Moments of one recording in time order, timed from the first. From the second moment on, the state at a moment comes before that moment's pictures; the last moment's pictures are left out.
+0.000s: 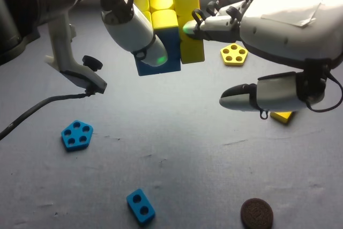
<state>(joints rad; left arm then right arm) -0.06 -1.02 0.86 -1.97 -0.63 2.66 -0.19 -0.83 0.64 -2.37 -0.33 1.07</state>
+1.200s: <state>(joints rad) -0.06 -1.02 0.86 -1.95 -0.63 2.66 -0.25 -0.88 0.69 -2.37 -0.31 1.07</state>
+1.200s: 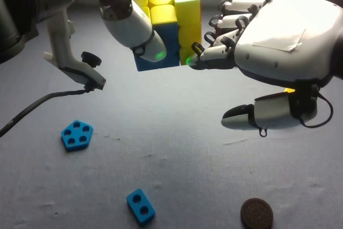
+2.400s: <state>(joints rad) -0.06 -1.02 0.86 -1.95 -0.63 2.65 -0.27 -0.92 0.72 -2.37 -0.32 1.06</state>
